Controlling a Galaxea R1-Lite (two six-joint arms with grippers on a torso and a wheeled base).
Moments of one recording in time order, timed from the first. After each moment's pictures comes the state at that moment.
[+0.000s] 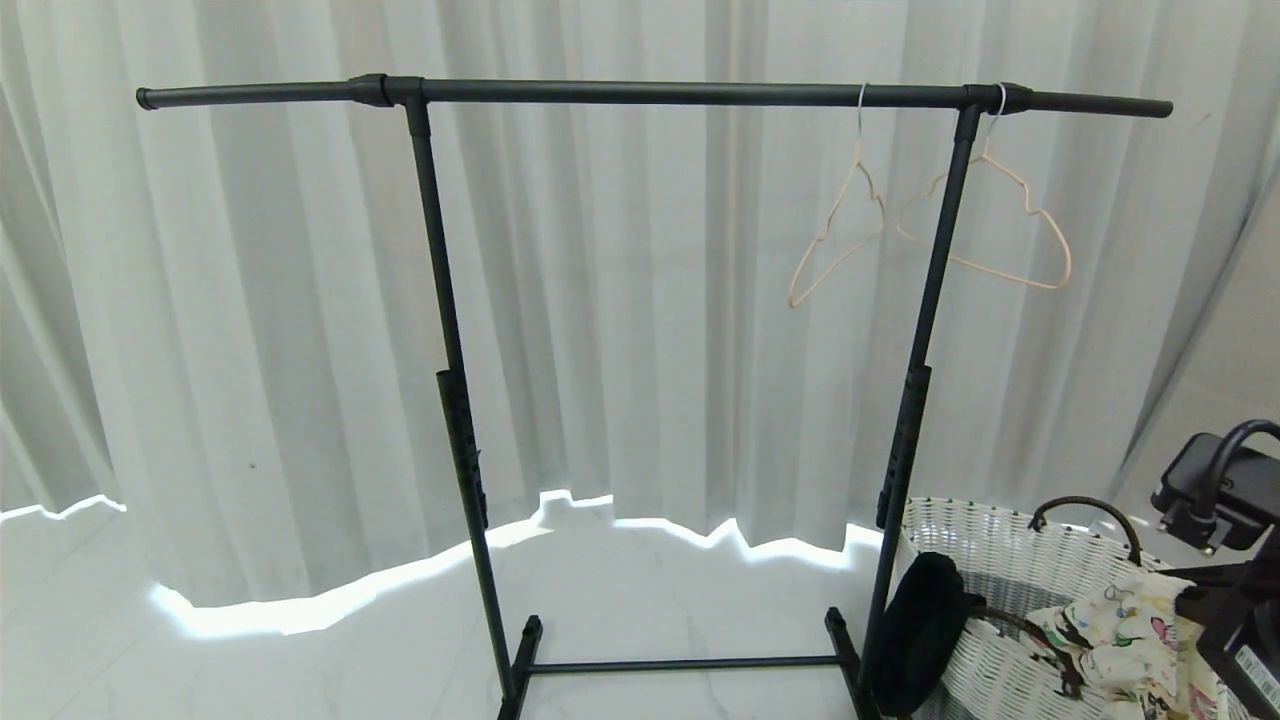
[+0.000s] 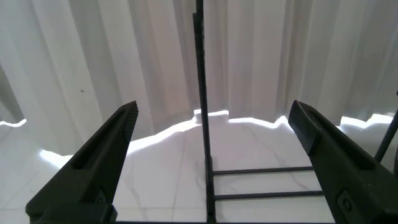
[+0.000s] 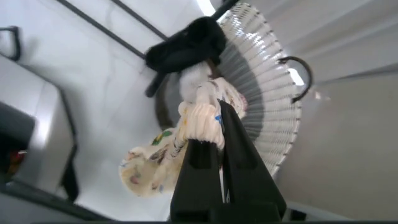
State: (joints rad) left arm -0.01 0.00 0.00 0.02 -0.02 0.13; right arm 0.51 1.14 -0.76 0.39 -0.24 -0.32
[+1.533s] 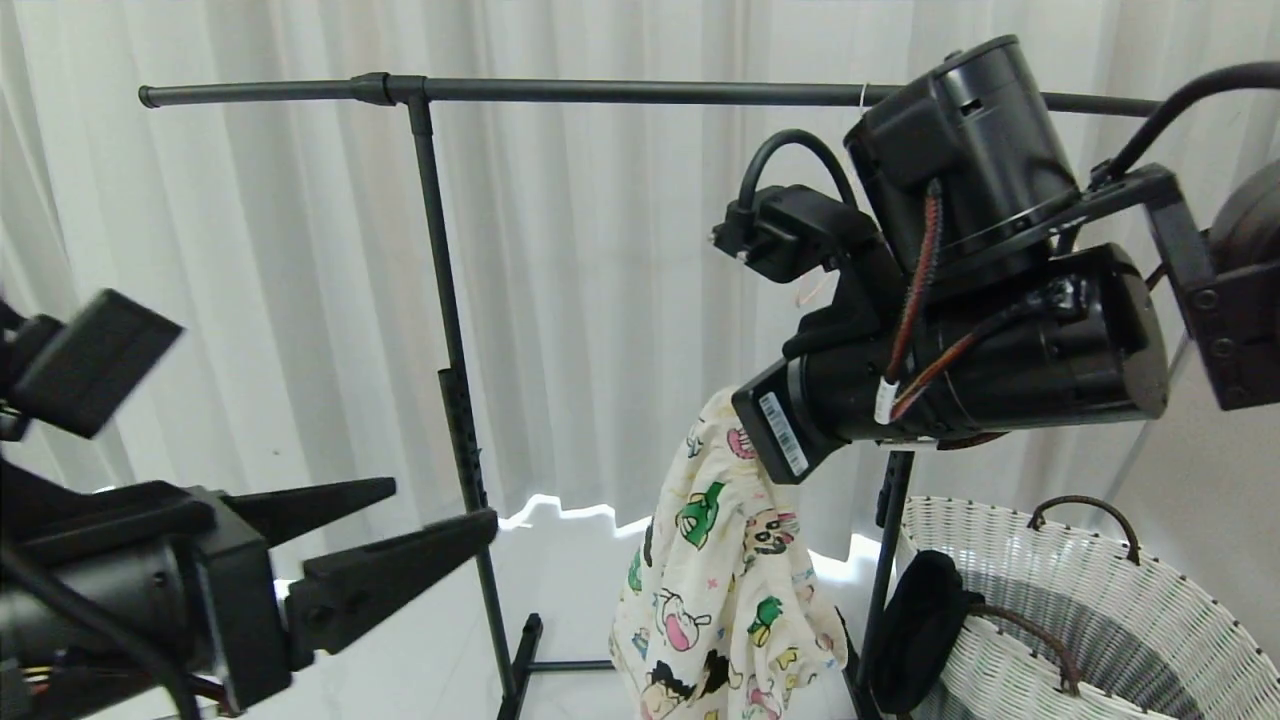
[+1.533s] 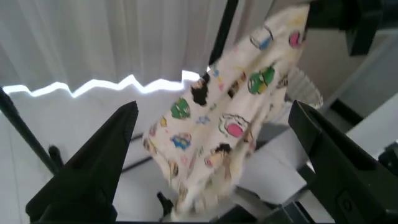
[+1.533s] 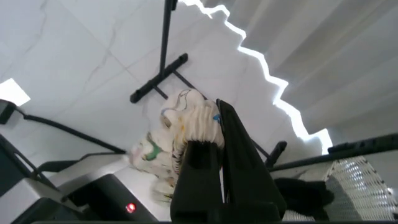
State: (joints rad) left arm -0.66 1.08 -0.69 -0.06 -0.05 -0.26; right arm 0.98 1.78 -1.65 0.46 -0.17 0.05
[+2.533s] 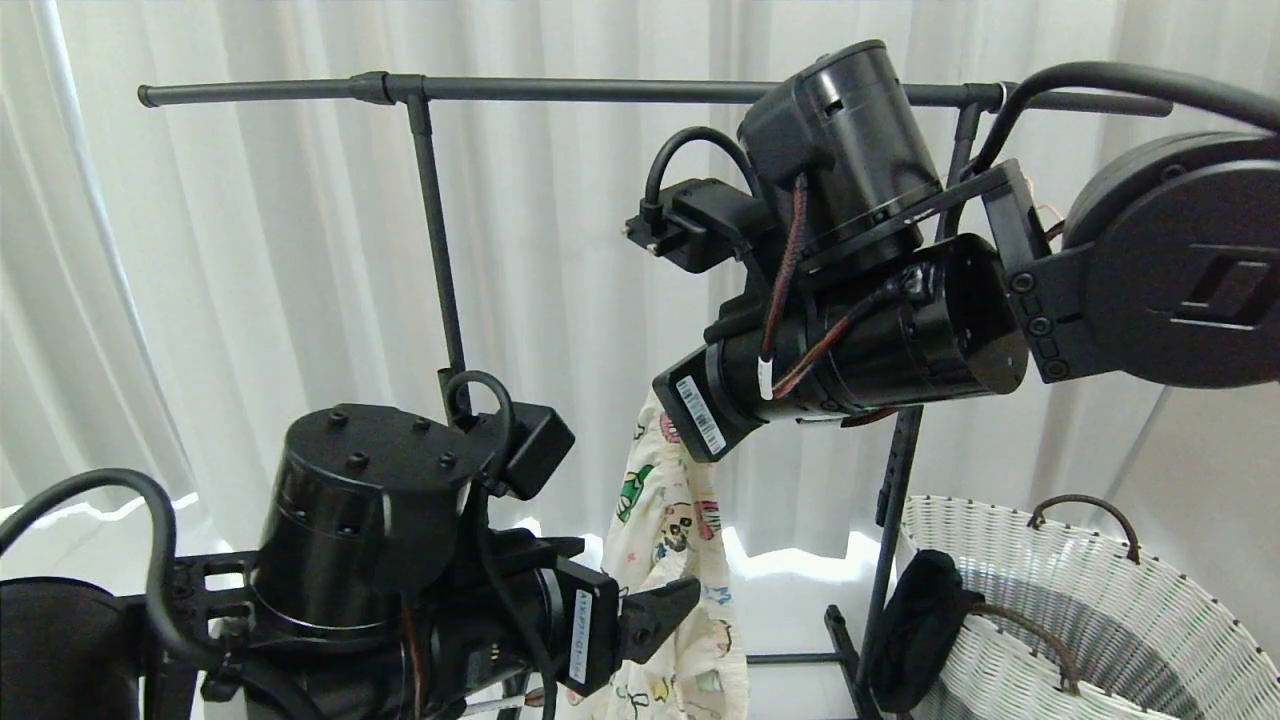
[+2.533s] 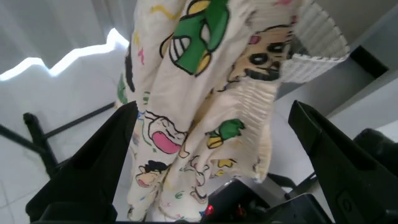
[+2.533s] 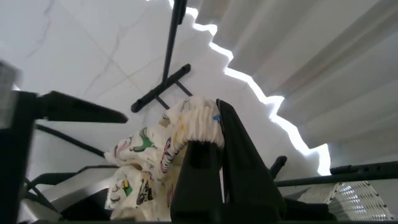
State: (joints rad) left arm -0.82 1.52 -0.69 -0.28 0.05 -0.31; right arm 1.01 1.91 -1.83 0.48 -0.18 0.02
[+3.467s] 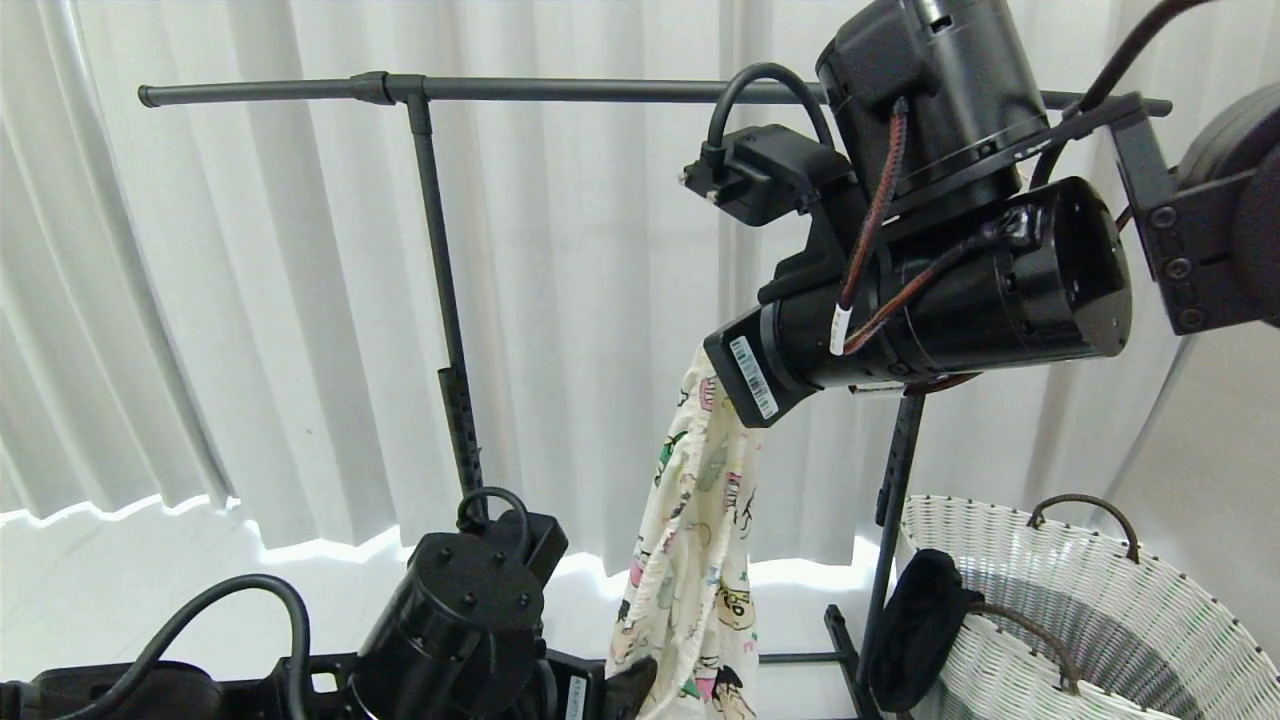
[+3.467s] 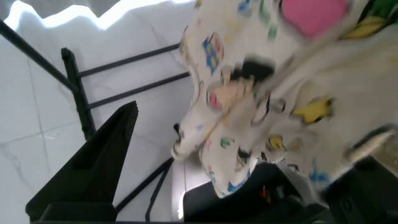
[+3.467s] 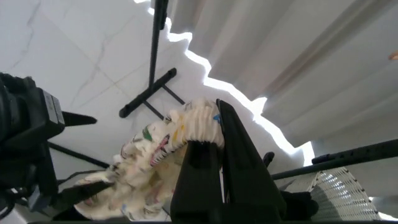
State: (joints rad) left arm -0.85 1.62 -0.51 -0.34 0.20 -0.43; right arm 0.98 1.83 -1.82 0.52 -0.22 0.02
